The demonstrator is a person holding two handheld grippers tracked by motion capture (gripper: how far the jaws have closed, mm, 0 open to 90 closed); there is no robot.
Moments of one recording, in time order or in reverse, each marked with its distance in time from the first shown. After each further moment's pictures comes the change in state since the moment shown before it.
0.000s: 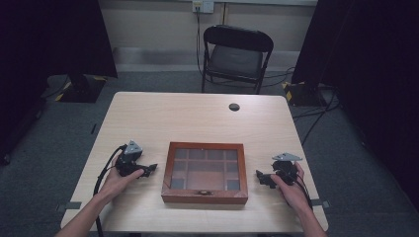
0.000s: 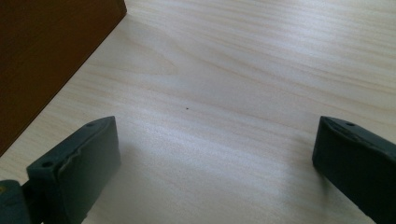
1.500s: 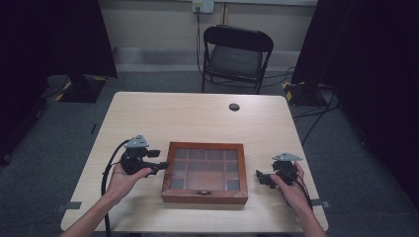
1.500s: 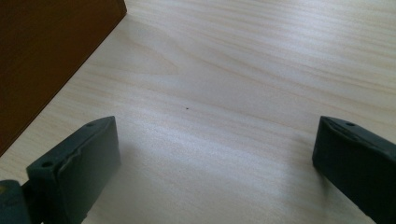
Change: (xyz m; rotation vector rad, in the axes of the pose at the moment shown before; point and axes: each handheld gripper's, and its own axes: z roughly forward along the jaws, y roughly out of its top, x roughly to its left) left arm -0.052 0.059 -0.048 -0.096 -0.266 0.007; right arm 0.000 0.000 0.000 0.000 -0.001 0.001
